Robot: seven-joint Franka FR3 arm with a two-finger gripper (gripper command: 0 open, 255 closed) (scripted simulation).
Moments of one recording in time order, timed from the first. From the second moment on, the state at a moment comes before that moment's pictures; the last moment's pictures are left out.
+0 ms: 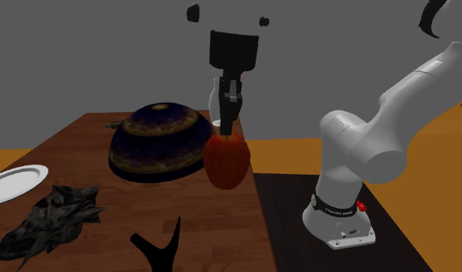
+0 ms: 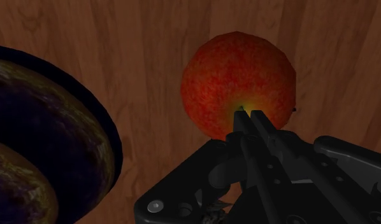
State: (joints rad) arm 0.07 -0.75 0.19 -2.36 0.11 1.71 0.06
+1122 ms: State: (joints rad) arm 0.06 -0.68 0.18 -2.07 0.09 1.50 0.07
